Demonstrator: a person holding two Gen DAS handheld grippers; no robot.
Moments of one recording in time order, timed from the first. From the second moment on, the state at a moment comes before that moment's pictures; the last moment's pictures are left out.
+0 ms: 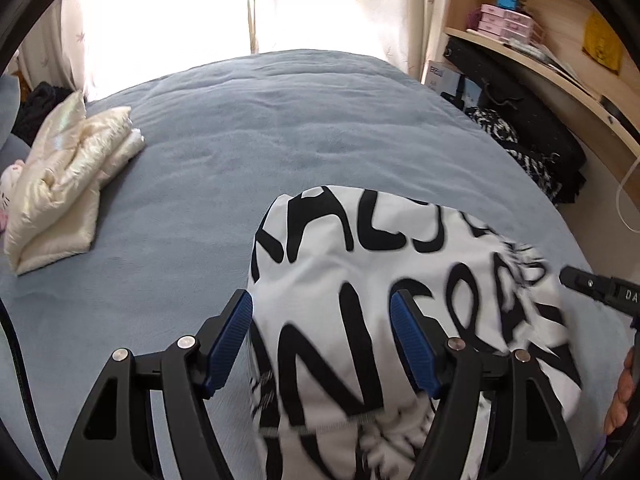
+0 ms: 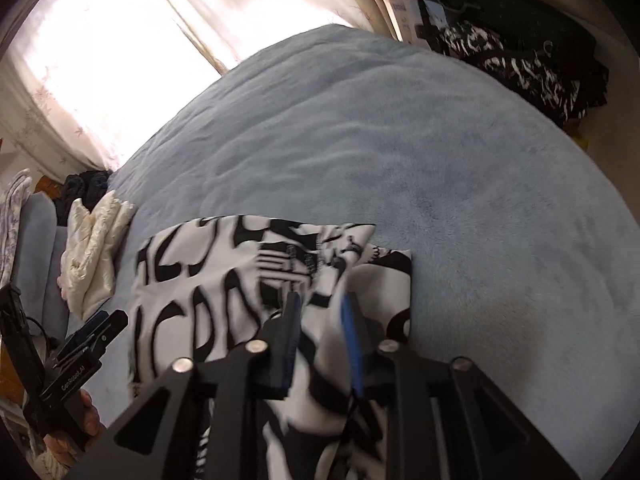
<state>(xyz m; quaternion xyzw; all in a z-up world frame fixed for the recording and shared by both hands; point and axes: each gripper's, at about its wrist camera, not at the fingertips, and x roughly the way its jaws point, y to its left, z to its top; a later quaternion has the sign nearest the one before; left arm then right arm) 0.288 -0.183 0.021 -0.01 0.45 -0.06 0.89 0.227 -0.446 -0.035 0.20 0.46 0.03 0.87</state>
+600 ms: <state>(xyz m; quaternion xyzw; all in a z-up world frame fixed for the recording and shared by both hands) 0.200 -0.131 0.042 -0.08 0.51 -0.10 0.85 0.144 -0.400 0.023 0.12 0.45 0.08 0.88</state>
